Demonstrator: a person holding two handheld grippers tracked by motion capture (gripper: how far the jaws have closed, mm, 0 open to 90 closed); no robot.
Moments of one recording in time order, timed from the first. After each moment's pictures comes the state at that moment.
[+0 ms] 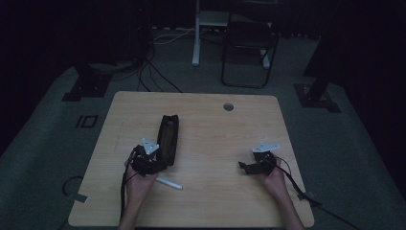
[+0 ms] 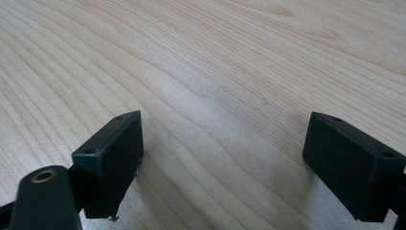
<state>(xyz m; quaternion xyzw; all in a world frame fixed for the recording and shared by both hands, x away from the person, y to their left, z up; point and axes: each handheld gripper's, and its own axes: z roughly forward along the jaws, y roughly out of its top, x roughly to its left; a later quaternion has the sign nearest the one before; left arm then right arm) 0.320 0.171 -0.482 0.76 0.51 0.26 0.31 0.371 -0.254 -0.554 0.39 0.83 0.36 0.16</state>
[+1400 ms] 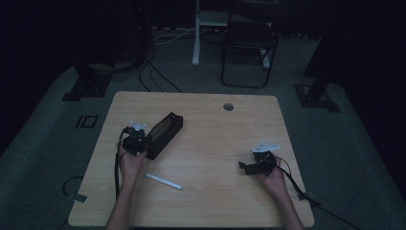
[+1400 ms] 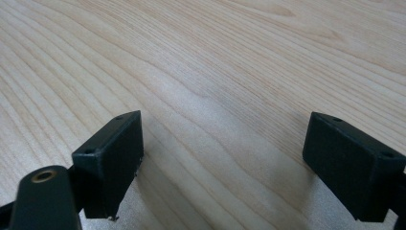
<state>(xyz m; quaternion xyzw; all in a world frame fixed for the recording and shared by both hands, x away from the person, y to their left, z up) 0.392 0.209 -0.486 0.73 0.56 0.26 0.29 0.371 -0.254 -0.554 0.39 0.83 0.36 0.16</state>
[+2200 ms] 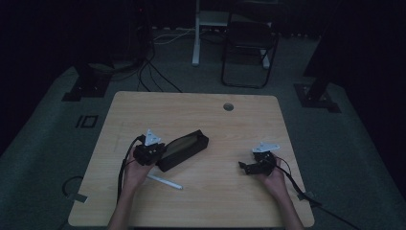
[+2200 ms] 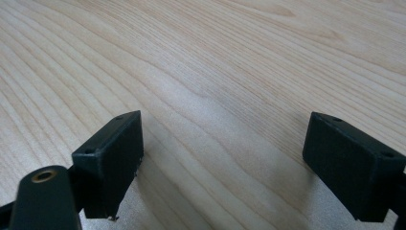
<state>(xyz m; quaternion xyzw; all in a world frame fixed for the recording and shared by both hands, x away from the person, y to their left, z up) 0.359 0.177 -0.489 0.82 0.39 0.20 0.36 0.371 -0.254 -0.554 0.39 0.83 0.36 0.16</state>
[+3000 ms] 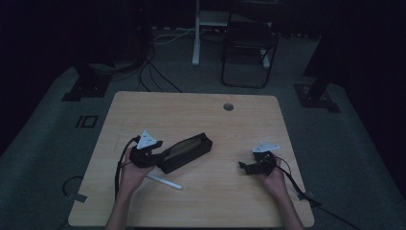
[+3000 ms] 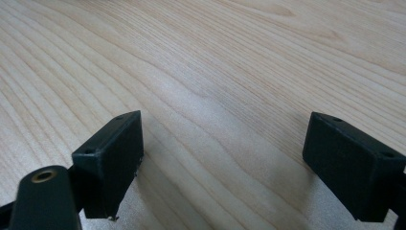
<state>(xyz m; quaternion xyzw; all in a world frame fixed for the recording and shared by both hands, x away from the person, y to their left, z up) 0.339 0.186 -0.467 0.81 0.36 0.19 0.42 0.371 -0.254 -0.554 0.39 0.83 0.36 0.16</state>
